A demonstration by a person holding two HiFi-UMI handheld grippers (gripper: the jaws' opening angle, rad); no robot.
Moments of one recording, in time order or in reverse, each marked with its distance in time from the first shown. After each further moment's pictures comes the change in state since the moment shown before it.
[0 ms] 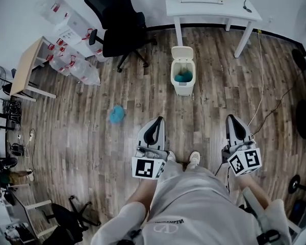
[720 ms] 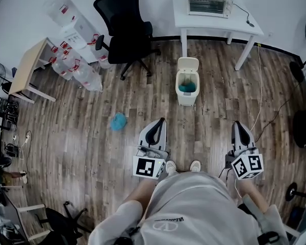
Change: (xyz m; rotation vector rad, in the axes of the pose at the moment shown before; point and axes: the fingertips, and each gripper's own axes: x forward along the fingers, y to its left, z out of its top) left arm -0.023 0.055 0.015 -0.009 -0.048 -0.022; right arm 0.003 0.033 0.008 -0.027 -0.013 -0.080
